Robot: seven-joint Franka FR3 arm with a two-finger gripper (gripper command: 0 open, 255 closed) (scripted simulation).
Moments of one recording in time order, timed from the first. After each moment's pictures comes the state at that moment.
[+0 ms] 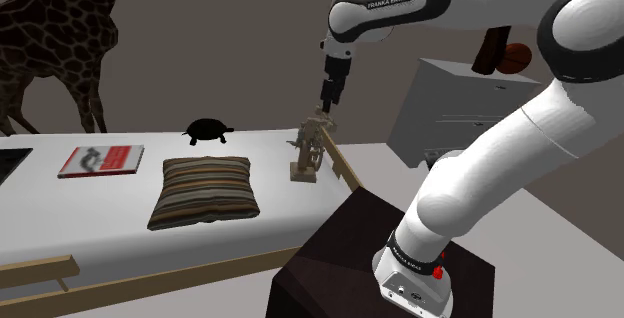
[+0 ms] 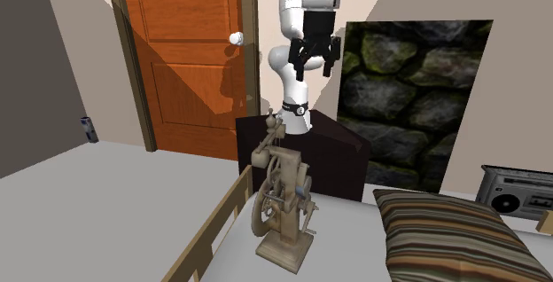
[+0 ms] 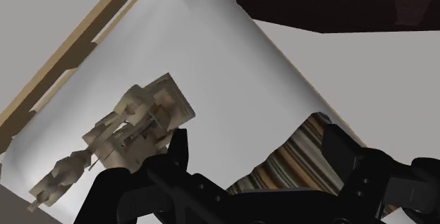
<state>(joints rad) -0.01 -0.36 -0.26 -2.30 -0.11 1.86 -0.43</state>
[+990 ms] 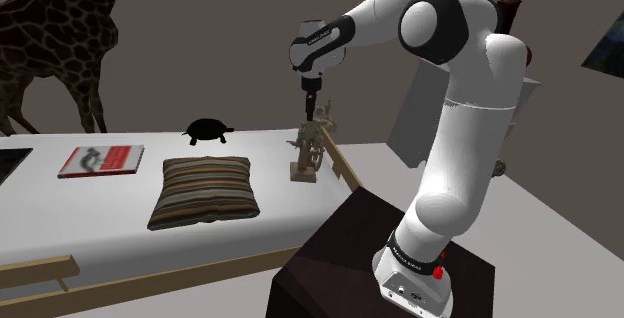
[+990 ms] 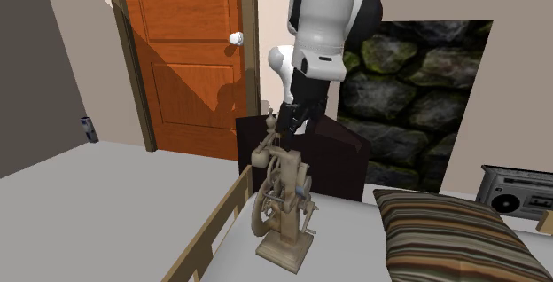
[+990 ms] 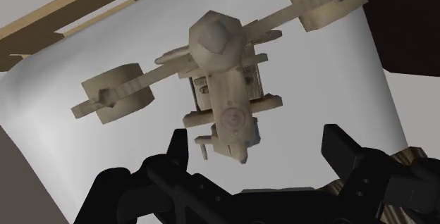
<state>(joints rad) -0.03 0.23 -0.34 -1.96 -0.08 2.09 -0.88</state>
